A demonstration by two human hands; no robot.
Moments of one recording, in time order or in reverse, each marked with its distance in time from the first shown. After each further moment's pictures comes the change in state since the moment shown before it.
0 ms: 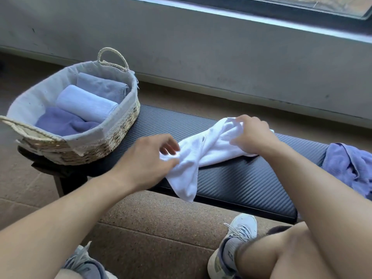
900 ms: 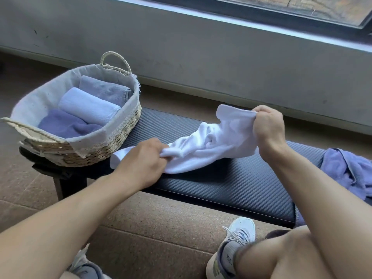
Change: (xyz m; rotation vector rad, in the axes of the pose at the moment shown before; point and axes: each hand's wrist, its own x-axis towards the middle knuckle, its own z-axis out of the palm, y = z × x) left_hand 0.016 -0.020 0.009 0.130 -0.029 -0.092; right_hand -0.009 -0.011 -0.024 0.908 0.356 0.082
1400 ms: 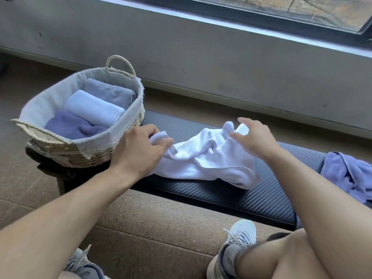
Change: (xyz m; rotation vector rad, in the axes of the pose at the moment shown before) left_hand -0.001 0.000 -0.020 -0.198 0.355 -0.076; right_hand 0.013 0.028 0.006 -0.717 -0.338 -0.091
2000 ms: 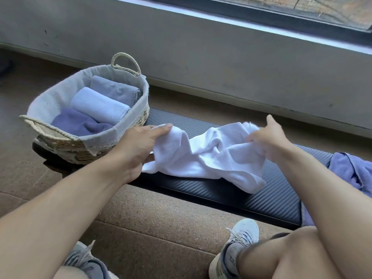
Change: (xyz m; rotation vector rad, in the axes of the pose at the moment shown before) left_hand 0.008 0.006 -0.006 -0.851 -0.228 -0.505; right_hand 0.005 0.005 -0.004 0.579 0.054 0.273
